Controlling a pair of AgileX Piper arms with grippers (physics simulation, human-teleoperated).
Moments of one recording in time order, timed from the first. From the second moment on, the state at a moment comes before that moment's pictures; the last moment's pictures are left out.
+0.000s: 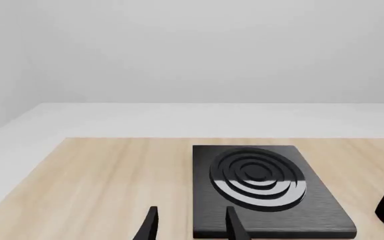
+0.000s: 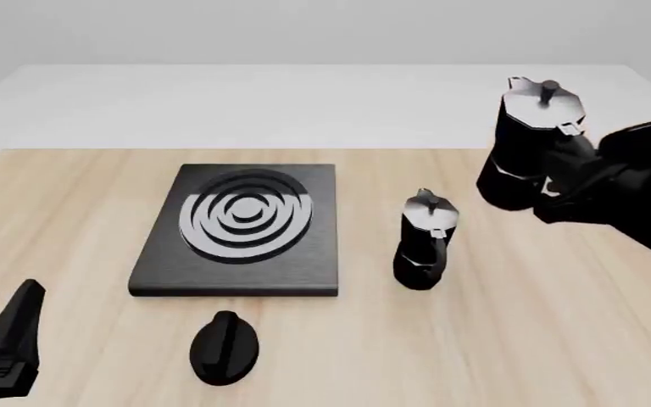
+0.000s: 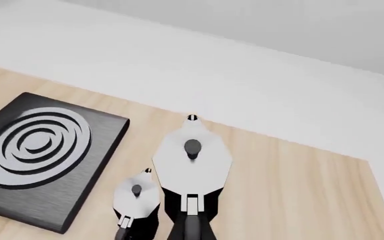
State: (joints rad) left arm 0.00 0.01 0.00 0.00 0.00; right arm 0.18 0.90 -0.60 0.04 -0.14
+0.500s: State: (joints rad) left arm 0.00 0.01 0.00 0.00 0.00; right arm 0.25 0.95 -0.79 0.13 -0.14
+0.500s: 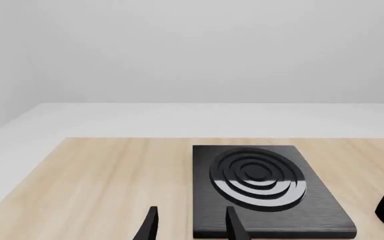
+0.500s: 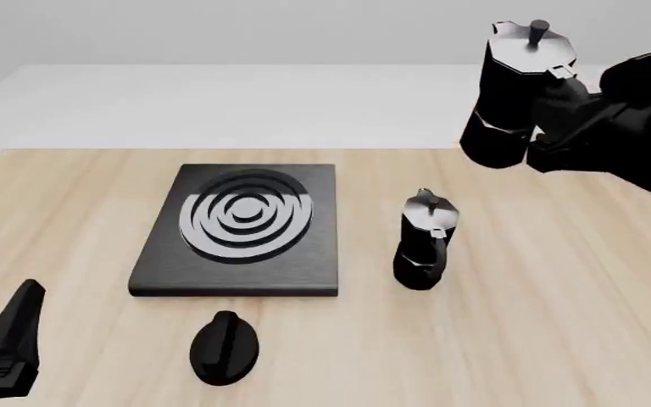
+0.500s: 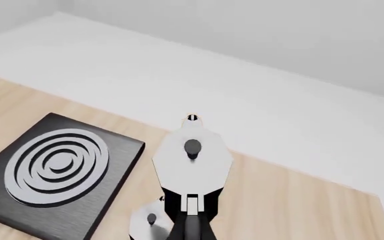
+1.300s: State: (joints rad) left arm 0.00 0.01 0.00 0.00 0.00; right arm 0.40 1.21 -0.94 0.02 -0.10
